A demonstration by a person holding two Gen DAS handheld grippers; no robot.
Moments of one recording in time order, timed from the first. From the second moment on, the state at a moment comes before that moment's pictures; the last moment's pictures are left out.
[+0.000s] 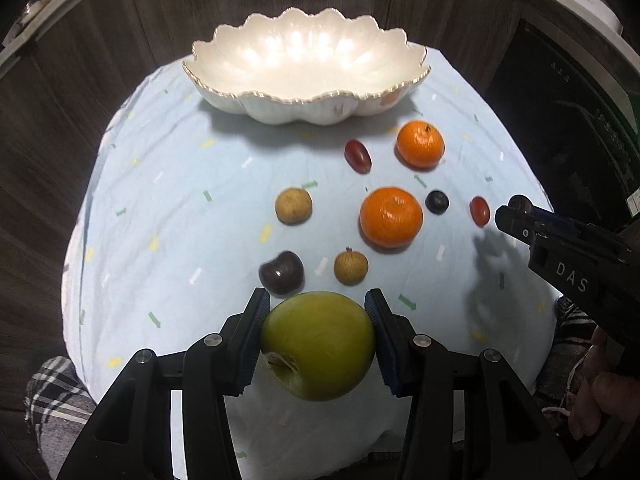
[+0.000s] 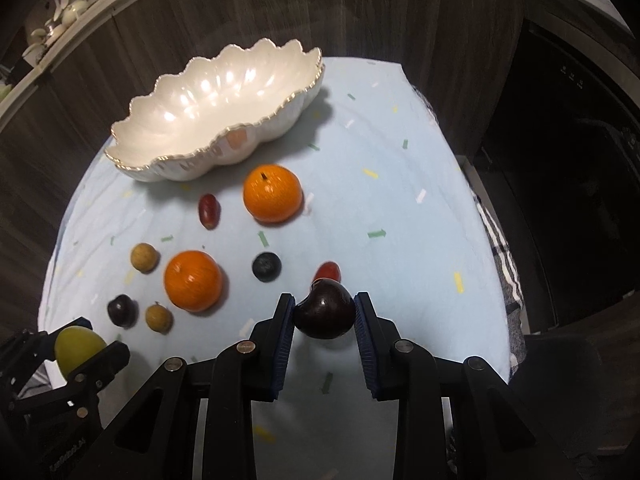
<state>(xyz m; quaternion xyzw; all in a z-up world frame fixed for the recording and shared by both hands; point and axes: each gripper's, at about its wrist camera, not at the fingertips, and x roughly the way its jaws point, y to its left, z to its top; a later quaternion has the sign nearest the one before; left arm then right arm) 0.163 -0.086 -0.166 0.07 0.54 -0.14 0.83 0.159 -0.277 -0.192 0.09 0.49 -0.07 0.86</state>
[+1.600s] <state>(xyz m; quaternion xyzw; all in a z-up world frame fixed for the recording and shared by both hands) 0.312 -0.077 -0.096 0.05 0.44 -0.11 0.89 0.292 -0.264 -0.115 0.08 0.40 -0.03 0.91</state>
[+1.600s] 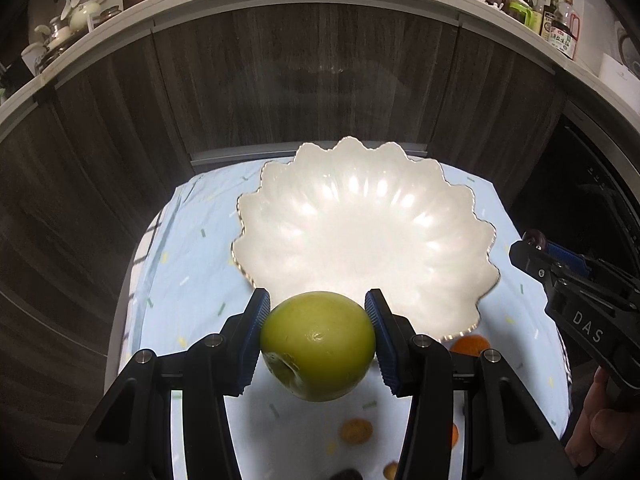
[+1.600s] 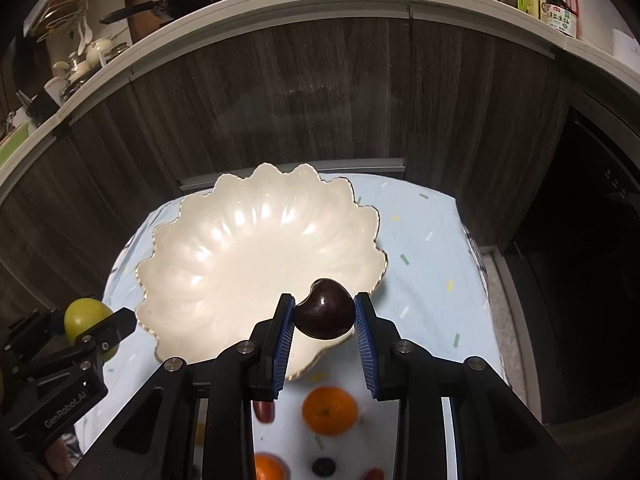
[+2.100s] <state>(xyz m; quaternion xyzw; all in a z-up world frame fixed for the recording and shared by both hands) 0.363 -0.078 -0.129 0.05 0.46 -0.09 0.88 0.341 -0.266 -0.147 0.07 0.43 -0.04 0.90</state>
